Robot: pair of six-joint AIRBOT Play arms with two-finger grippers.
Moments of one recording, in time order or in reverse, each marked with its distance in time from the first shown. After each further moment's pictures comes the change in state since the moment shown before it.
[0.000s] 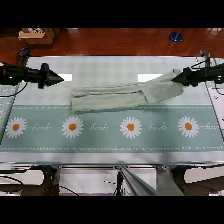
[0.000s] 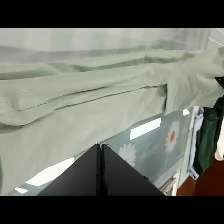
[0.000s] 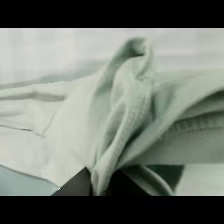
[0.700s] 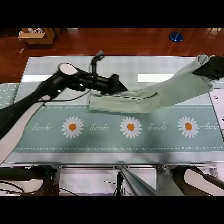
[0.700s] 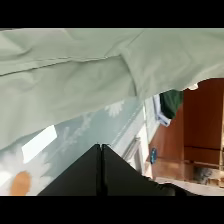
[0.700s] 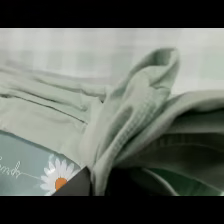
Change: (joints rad) left arm -0.687 -0.062 0.000 -0.261 0.356 0.011; right arm -0.003 0.411 0.006 -0.163 0.192 0.138
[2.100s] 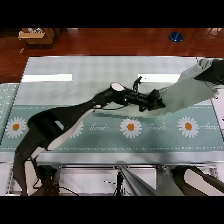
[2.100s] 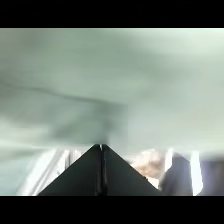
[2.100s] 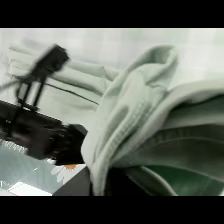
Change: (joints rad) left arm -0.288 -0.432 0.385 -0.279 0.031 -0.143; right arm 0.000 0.056 0.000 -0.019 0.096 0.027
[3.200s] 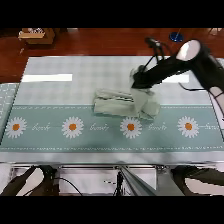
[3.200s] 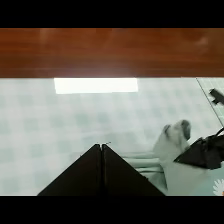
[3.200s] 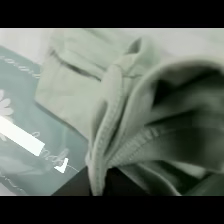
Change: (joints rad) left arm 1.213 1.085 0.006 0.675 -0.513 0.053; right arm 0.701 -0.291 0.000 -0.102 -0.366 0.219
